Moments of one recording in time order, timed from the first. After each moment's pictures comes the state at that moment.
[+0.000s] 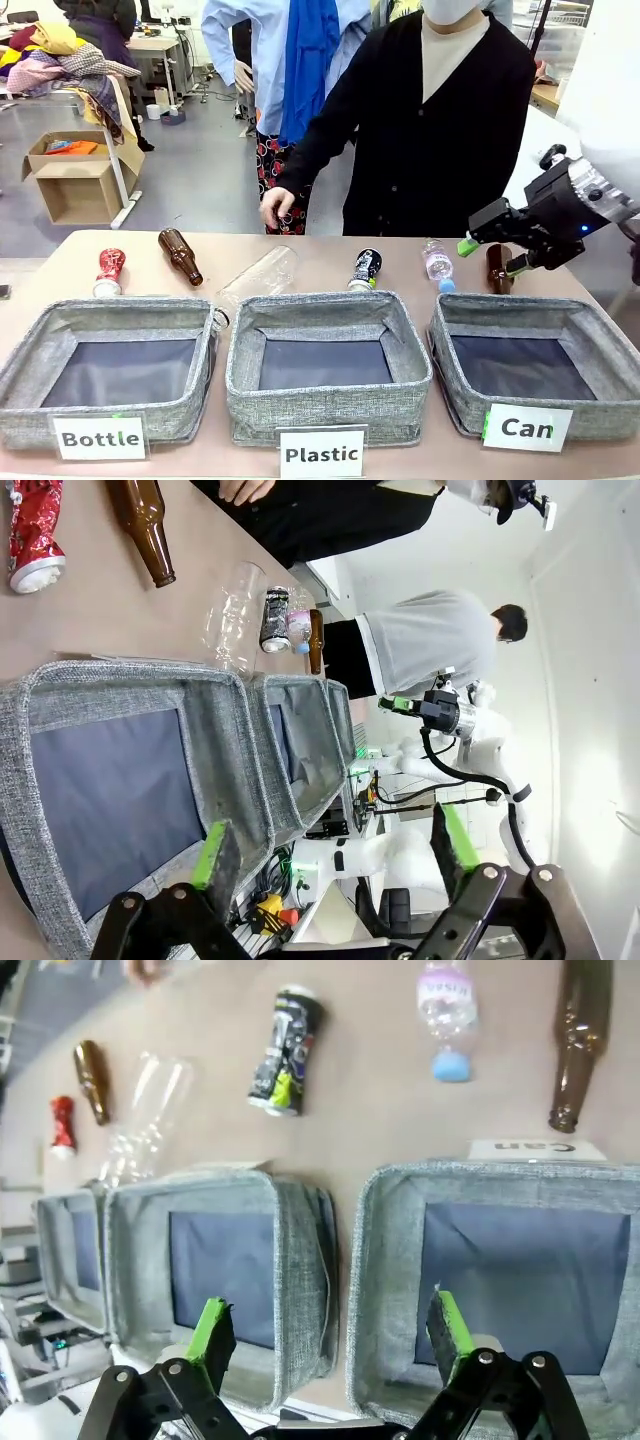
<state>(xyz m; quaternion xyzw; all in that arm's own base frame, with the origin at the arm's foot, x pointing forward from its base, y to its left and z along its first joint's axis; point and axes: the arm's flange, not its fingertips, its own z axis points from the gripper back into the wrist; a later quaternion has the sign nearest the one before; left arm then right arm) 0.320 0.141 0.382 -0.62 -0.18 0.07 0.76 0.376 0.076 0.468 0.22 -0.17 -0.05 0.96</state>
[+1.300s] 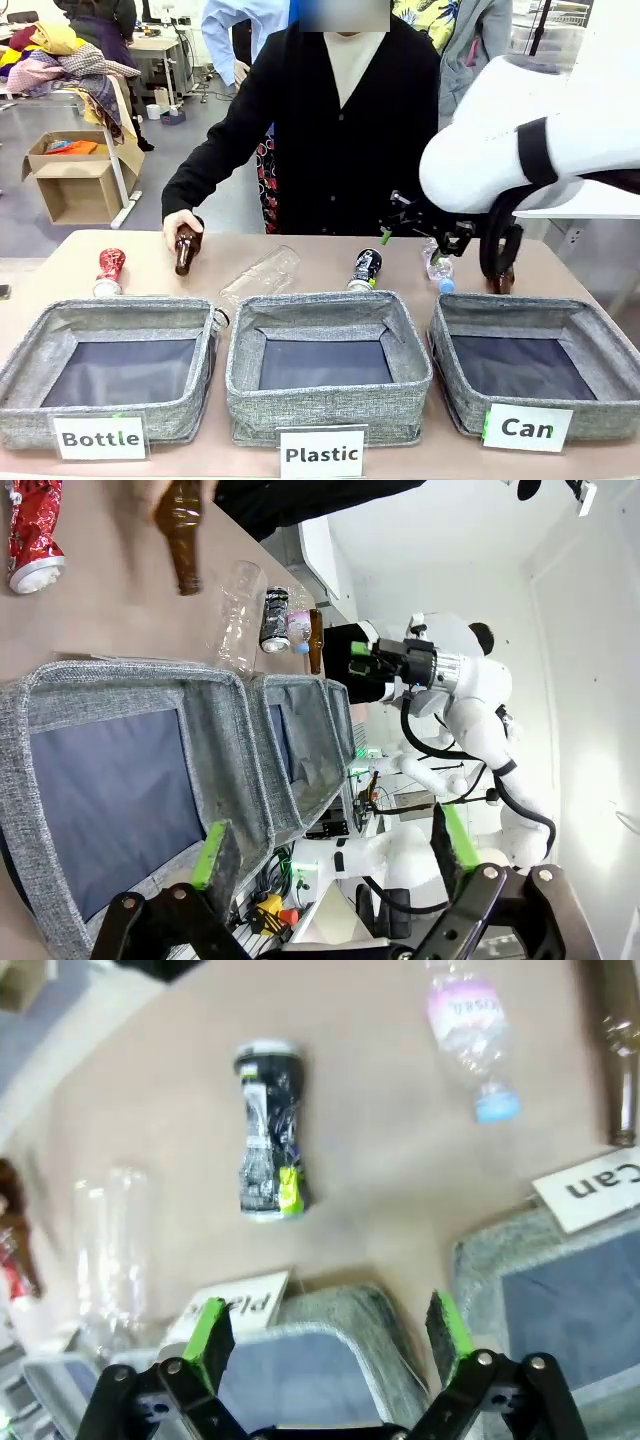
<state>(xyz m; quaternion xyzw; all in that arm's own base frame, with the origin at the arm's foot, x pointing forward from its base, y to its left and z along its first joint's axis) 0.320 0.141 0.382 -0.62 -0.18 0.07 0.76 0.491 0.201 0.428 0.11 -0.12 -0.20 0.97</state>
